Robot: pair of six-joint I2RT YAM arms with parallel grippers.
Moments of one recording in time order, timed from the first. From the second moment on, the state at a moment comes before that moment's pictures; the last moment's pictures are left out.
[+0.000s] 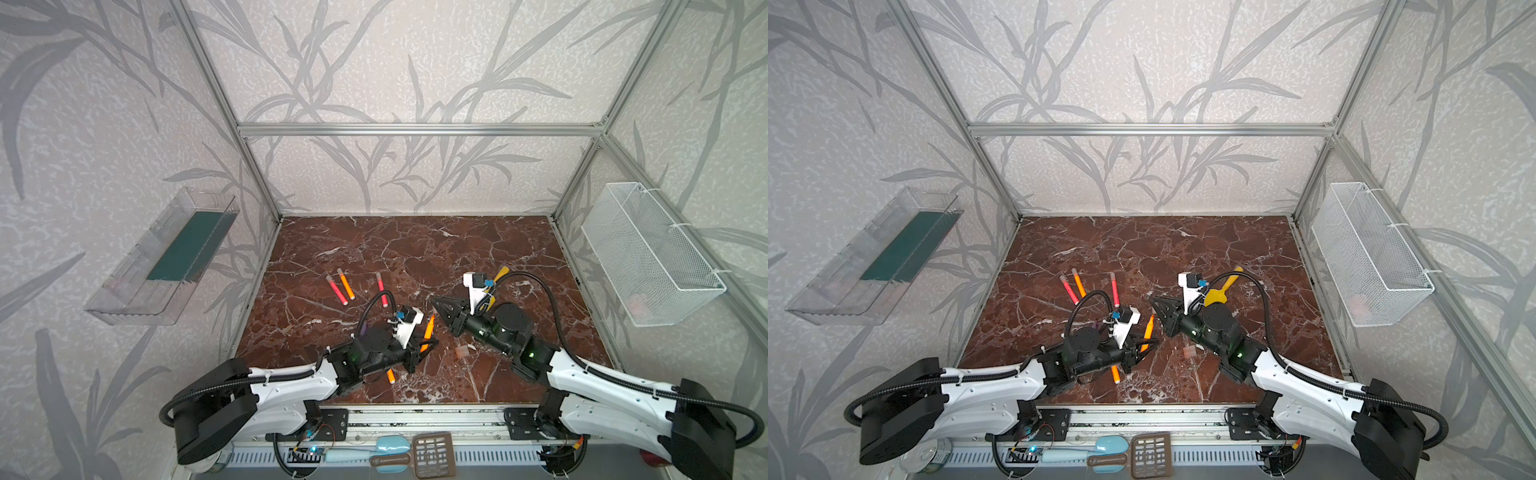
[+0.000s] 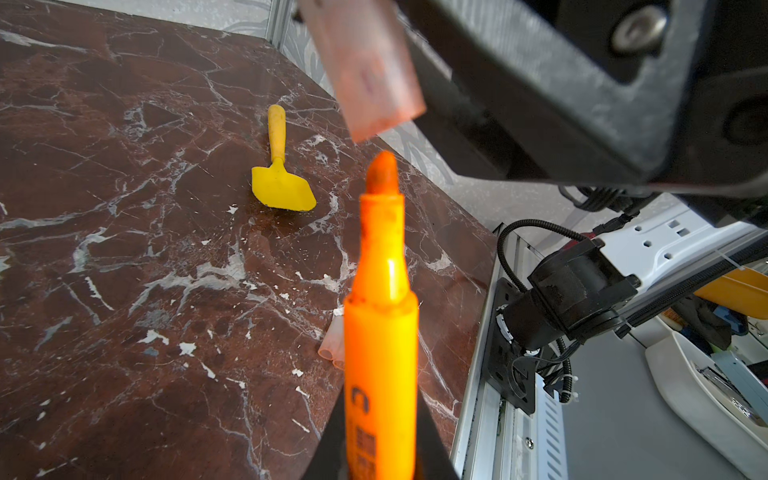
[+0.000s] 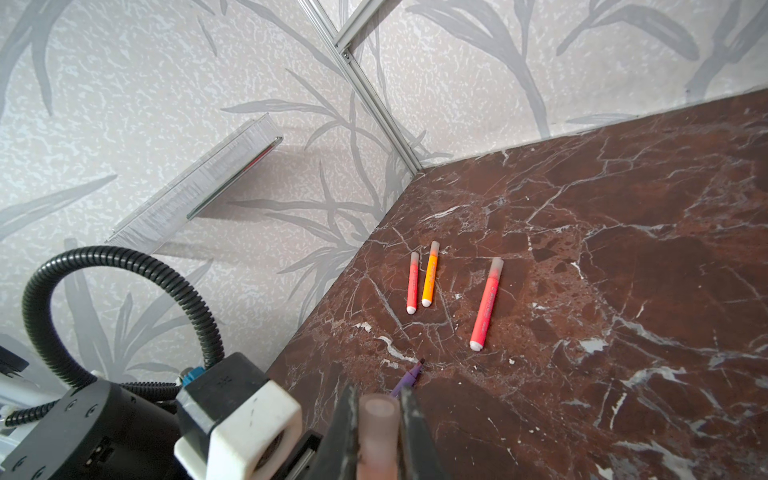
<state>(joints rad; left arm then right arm) -1.02 1.18 0.31 0.63 0.17 -0.46 0.87 1.01 0.46 0.48 -0.05 0.66</state>
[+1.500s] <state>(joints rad) -1.03 1.02 0.35 0.47 0.02 -0.53 0.94 1.09 0.44 0.71 -0.07 0.66</state>
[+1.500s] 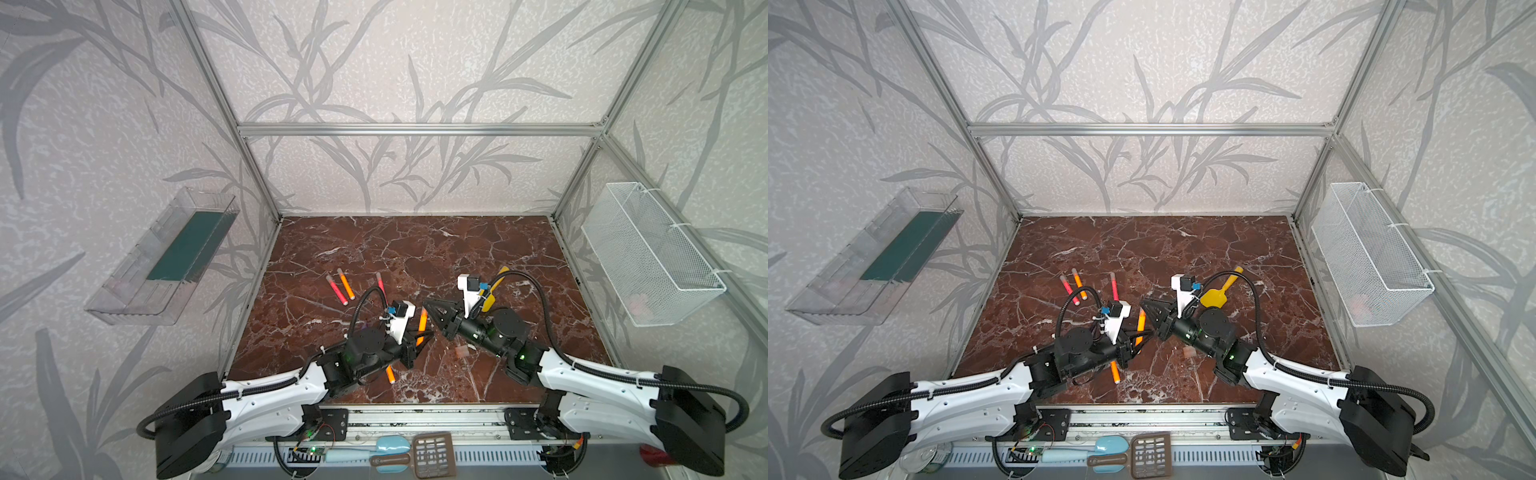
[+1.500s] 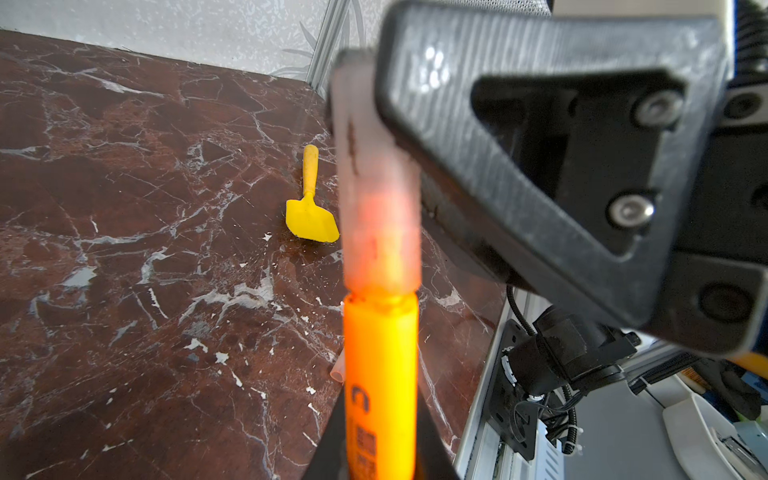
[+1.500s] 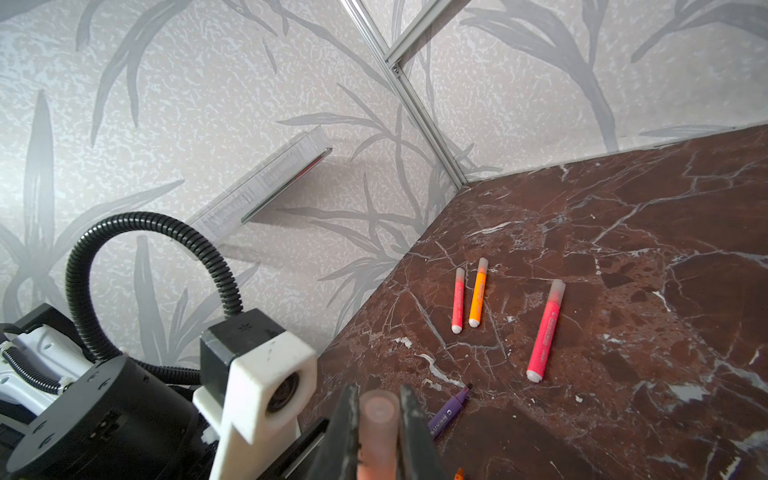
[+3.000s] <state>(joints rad) -1.02 1.29 0.36 0.71 0.11 -0.51 0.91 0.97 0.42 0.41 0.10 0.63</state>
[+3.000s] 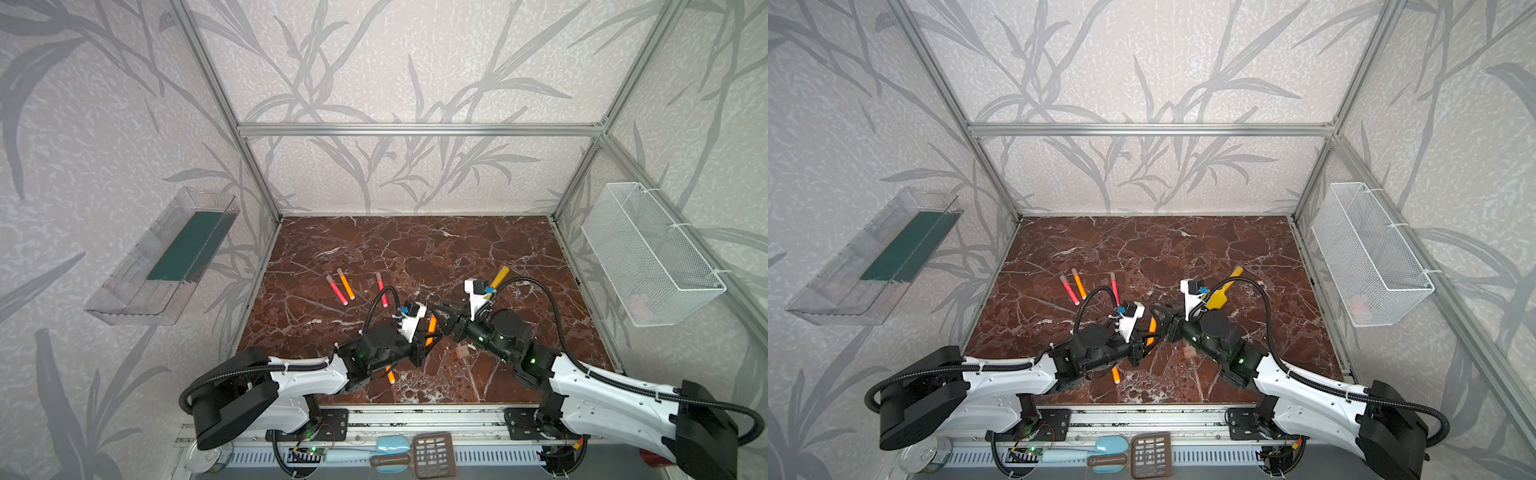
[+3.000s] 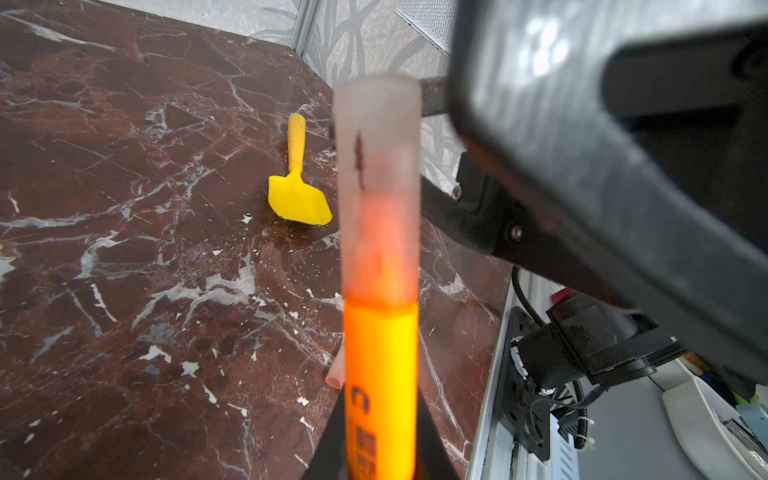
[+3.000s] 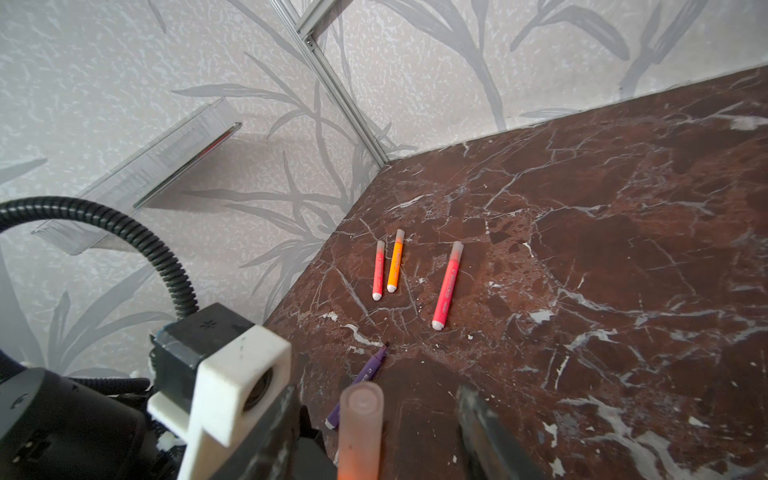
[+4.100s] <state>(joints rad) -1.02 1.25 0.44 0.52 0.03 -0.46 0.87 1.08 0.54 0.37 -0.01 0.68</state>
